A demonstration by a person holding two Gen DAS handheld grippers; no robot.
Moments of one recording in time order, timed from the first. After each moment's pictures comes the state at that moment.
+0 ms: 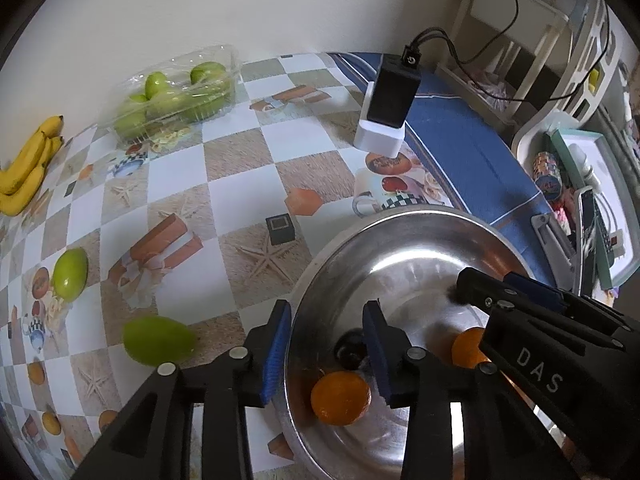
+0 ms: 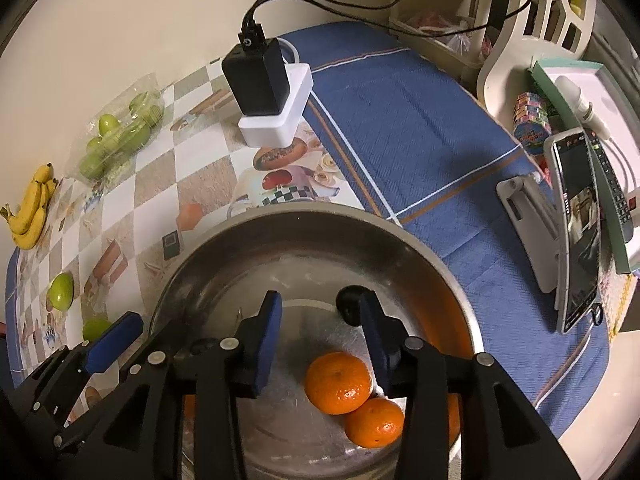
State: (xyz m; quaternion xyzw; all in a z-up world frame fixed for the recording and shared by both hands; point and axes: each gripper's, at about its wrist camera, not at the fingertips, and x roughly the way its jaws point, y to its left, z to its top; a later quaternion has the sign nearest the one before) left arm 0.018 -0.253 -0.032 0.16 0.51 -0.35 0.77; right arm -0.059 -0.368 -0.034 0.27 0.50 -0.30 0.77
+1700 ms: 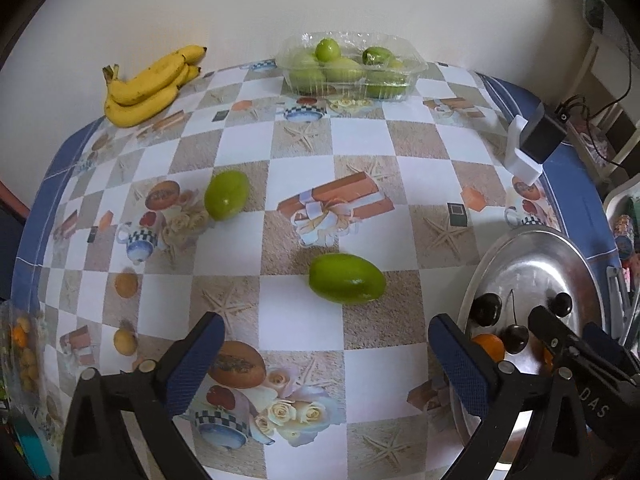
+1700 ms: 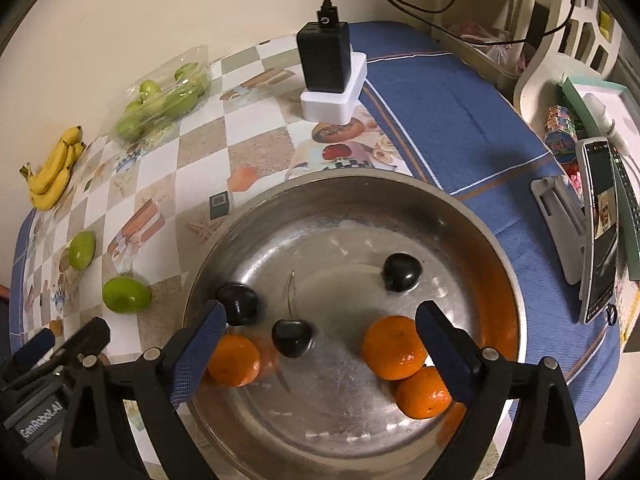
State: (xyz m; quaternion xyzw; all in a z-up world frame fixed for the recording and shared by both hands) left arm 0.052 -0.152 -0.018 0.13 0.54 -0.17 0.81; right arm -0.052 -0.324 -0.035 0.24 0.51 -0.25 0.78
